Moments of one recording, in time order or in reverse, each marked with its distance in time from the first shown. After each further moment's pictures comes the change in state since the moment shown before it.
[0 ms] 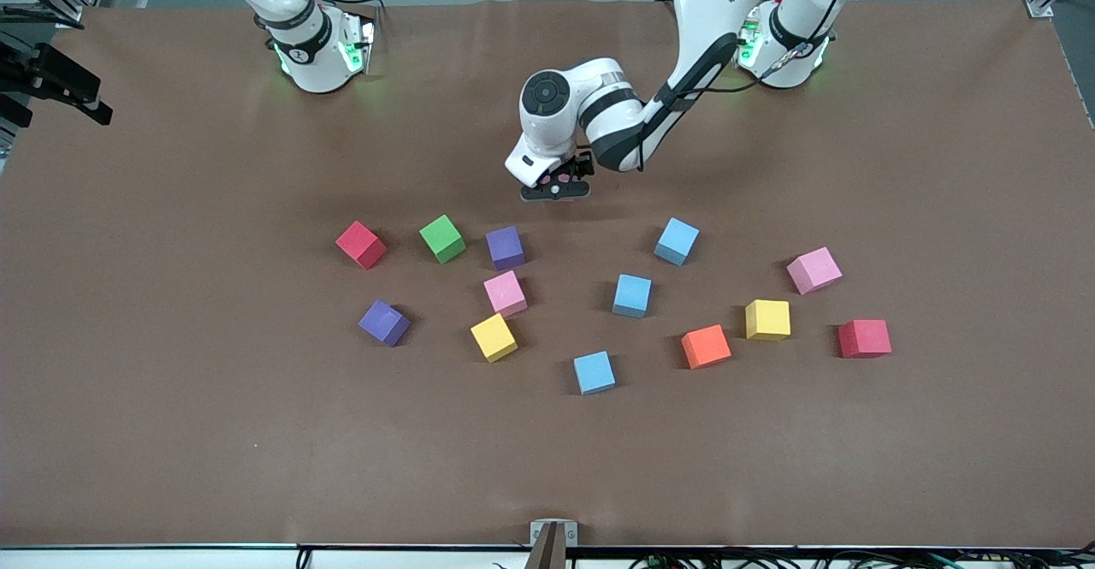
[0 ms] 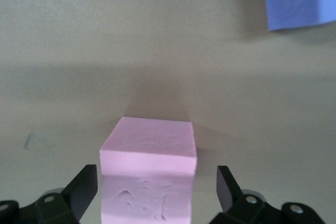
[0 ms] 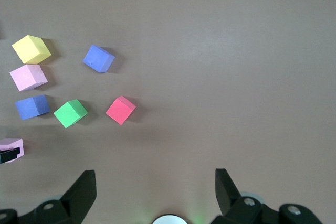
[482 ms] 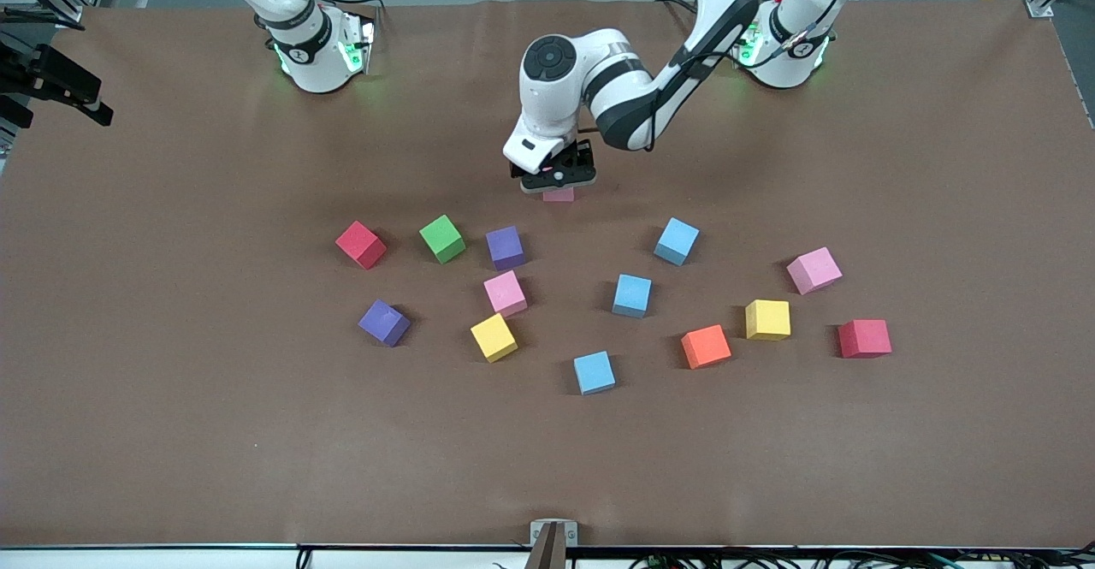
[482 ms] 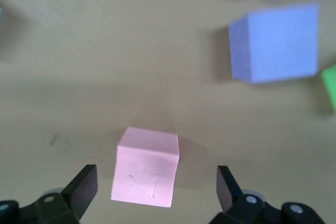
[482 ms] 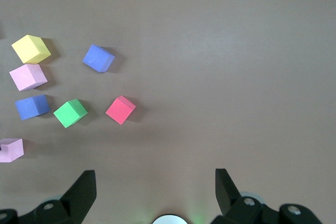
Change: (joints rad) left arm 0.034 -0.136 0.000 -0.001 0.000 -0.035 -0.070; right arm 0.000 0.003 0.000 0.000 0.000 0.000 0.000
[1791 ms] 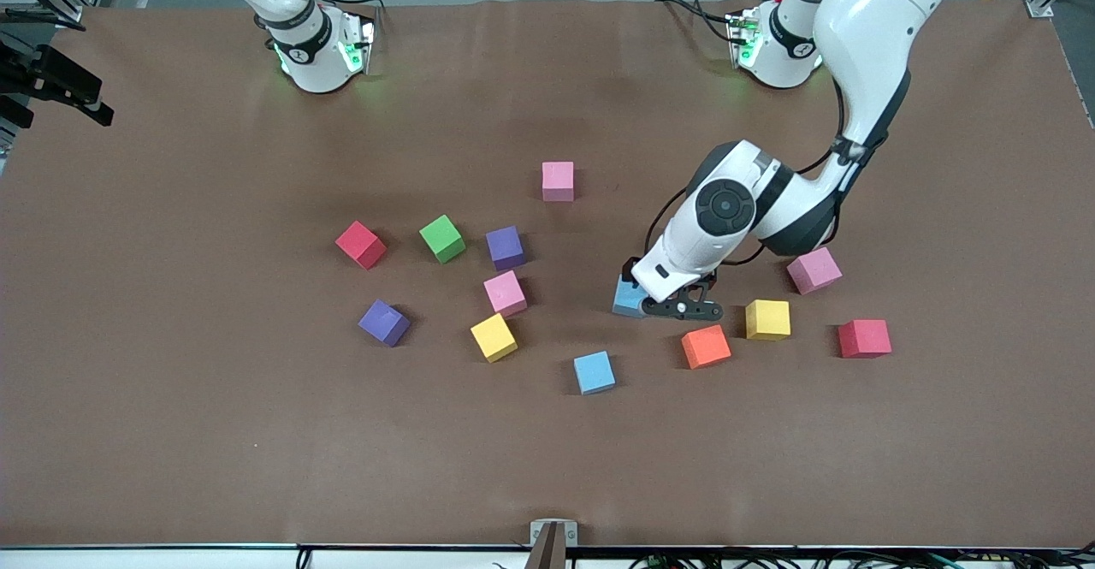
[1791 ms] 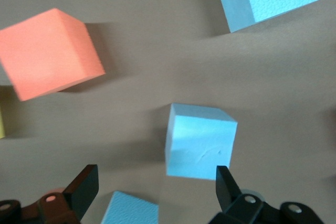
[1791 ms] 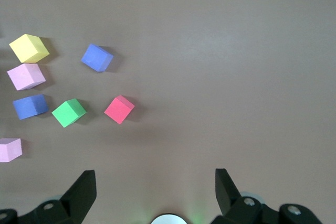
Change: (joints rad) left arm 0.410 0.125 0.009 0.131 -0.014 -0.018 0.716; right arm 0.000 0.000 0.002 0.000 -0.015 -0.002 0.000
